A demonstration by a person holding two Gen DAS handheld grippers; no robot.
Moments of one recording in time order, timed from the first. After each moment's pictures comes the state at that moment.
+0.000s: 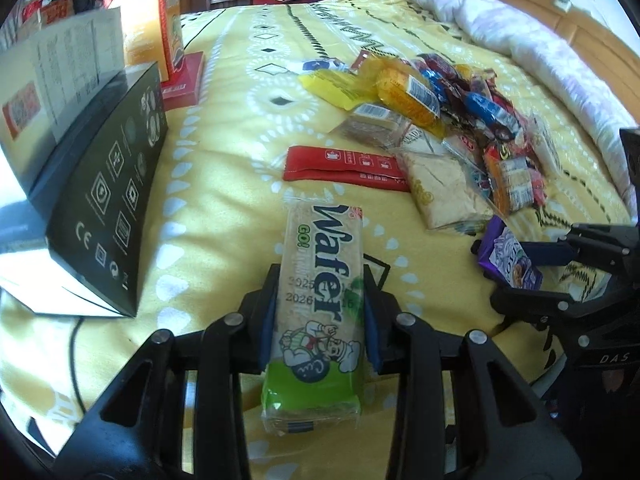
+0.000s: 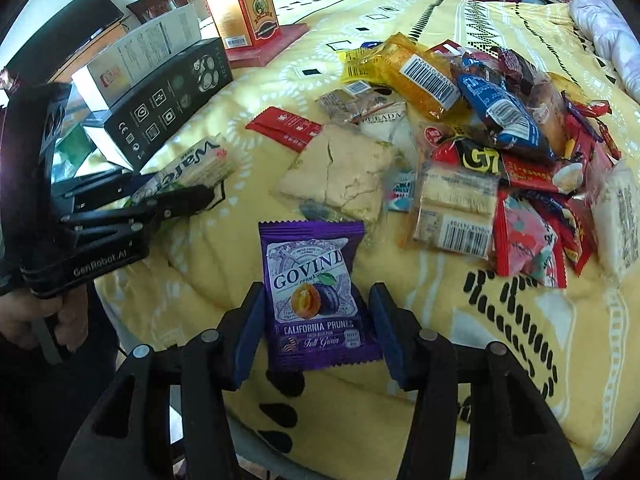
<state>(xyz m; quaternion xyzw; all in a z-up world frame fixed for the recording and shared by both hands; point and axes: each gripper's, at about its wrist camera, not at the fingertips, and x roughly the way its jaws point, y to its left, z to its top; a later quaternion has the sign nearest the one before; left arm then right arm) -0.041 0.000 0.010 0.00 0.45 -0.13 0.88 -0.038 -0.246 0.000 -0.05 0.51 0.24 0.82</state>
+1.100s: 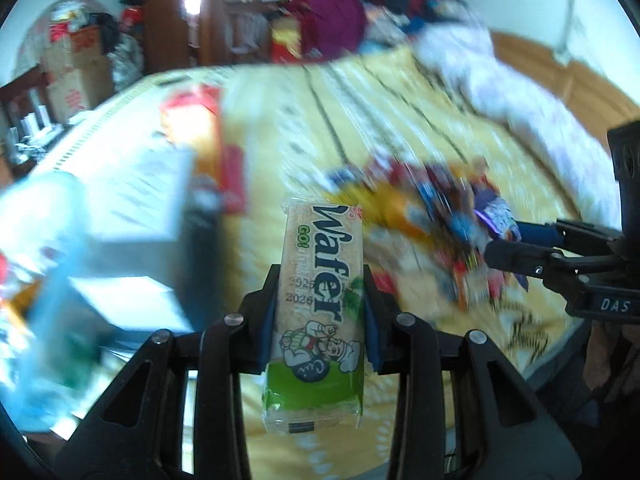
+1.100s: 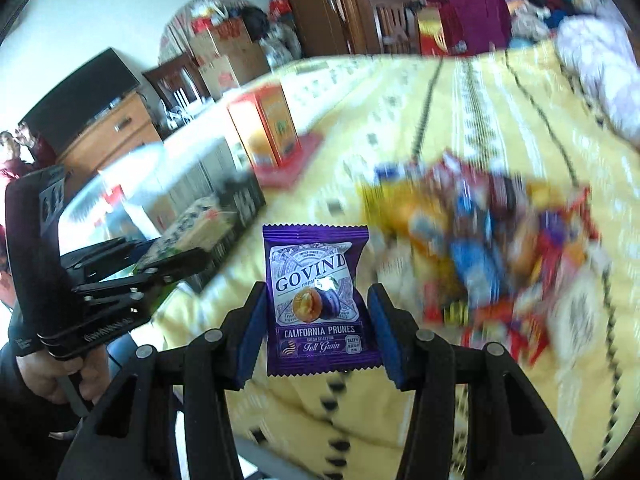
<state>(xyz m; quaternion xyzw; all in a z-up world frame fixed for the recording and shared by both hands) -0.041 0.046 0.142 -0.02 0.37 -0.10 0.93 -0.017 -0.232 0.127 0.01 0.40 0.26 0.88</state>
